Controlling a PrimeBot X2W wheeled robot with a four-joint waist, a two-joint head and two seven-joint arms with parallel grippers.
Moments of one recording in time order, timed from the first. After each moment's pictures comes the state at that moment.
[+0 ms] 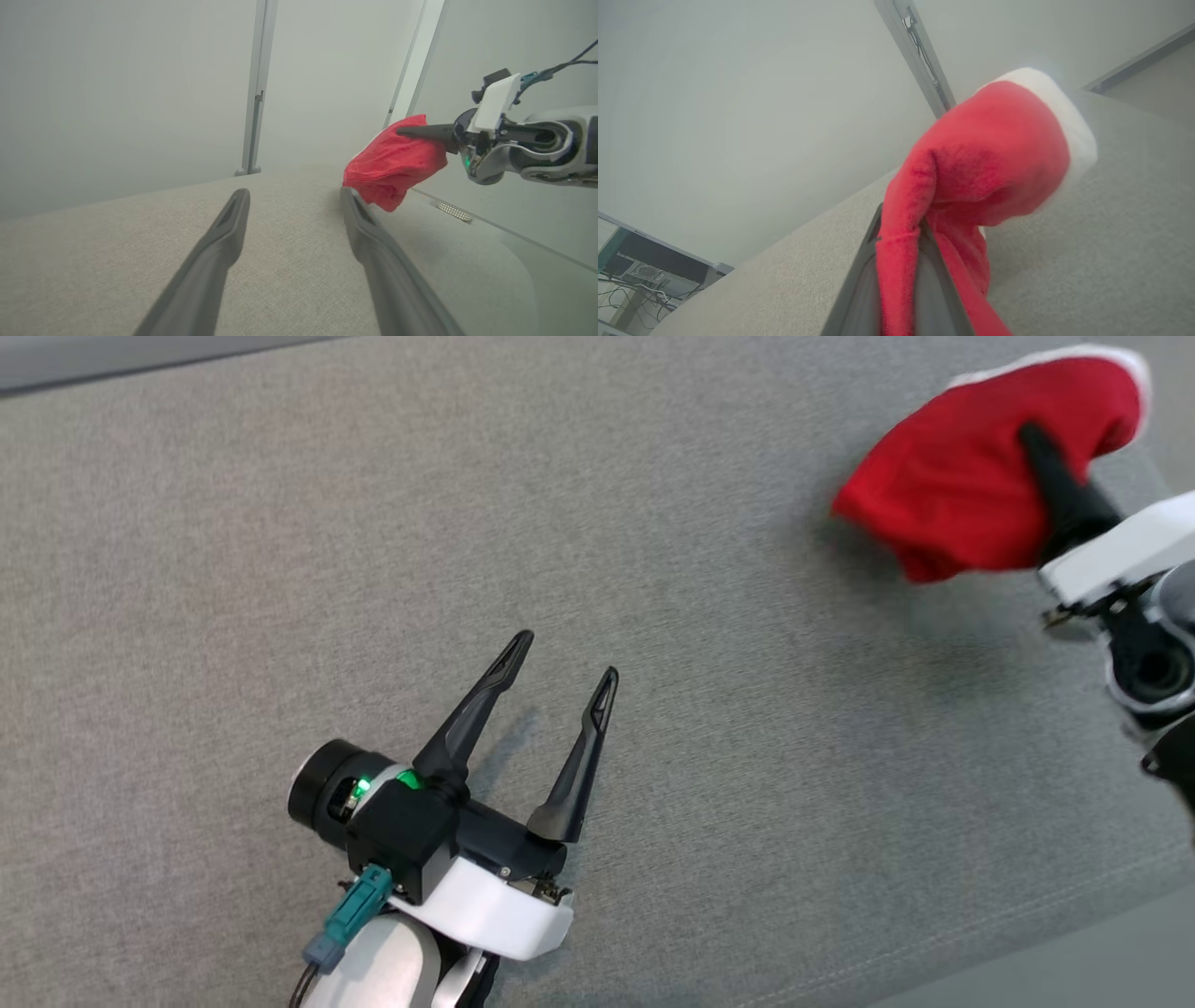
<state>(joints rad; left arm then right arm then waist) -0.20 0.06 -0.39 -0.08 -0.18 -0.04 -0.18 -0.89 -0.45 0.65 0.65 1.38 0.13 -0.13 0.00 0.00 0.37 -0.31</state>
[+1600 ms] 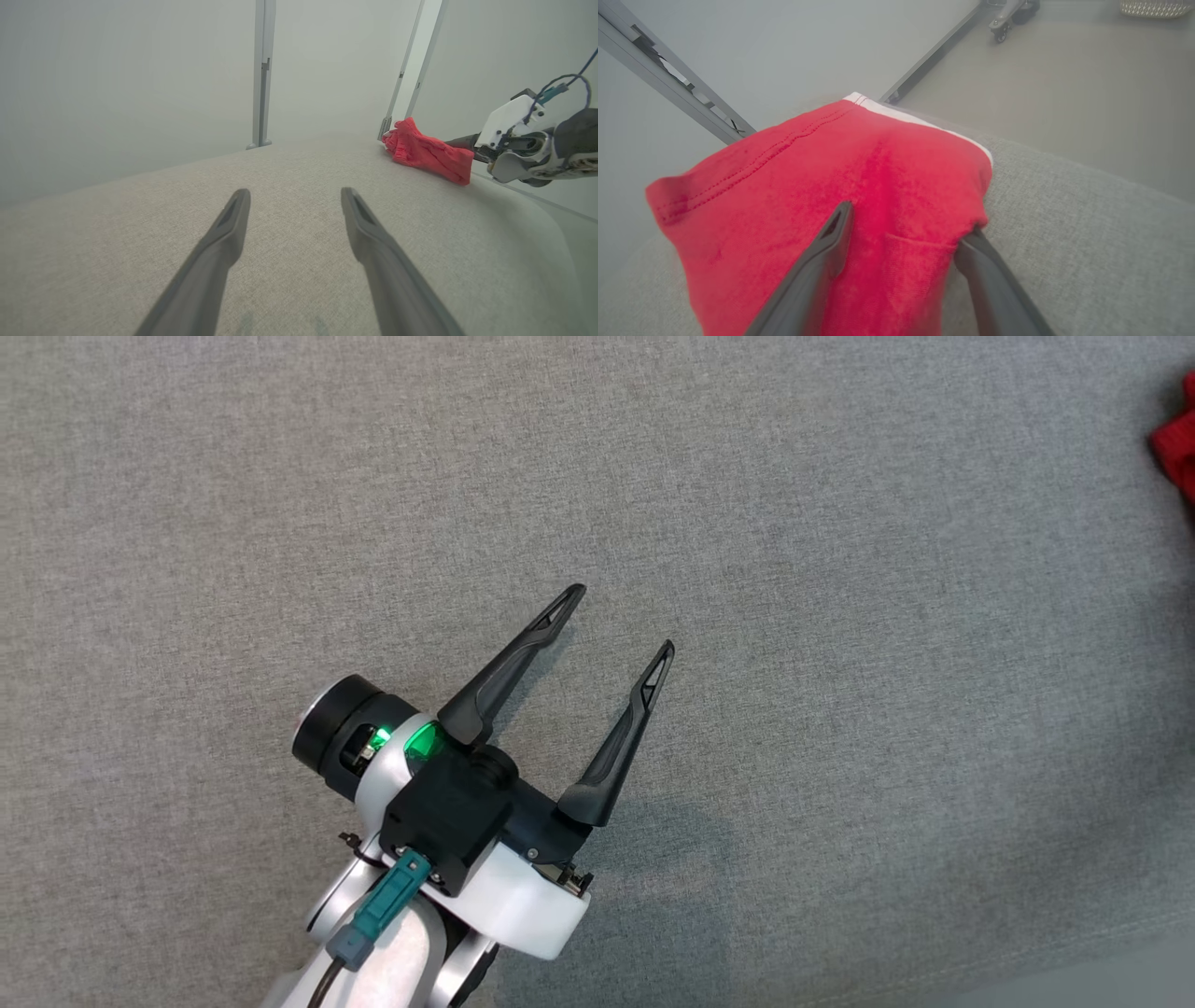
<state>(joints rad) -0.30 0.12 -0.47 -0.21 -0.11 -0.05 -0.06 -1.00 -0.45 0.27 1.27 1.23 0.13 -0.25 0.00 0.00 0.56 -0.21</state>
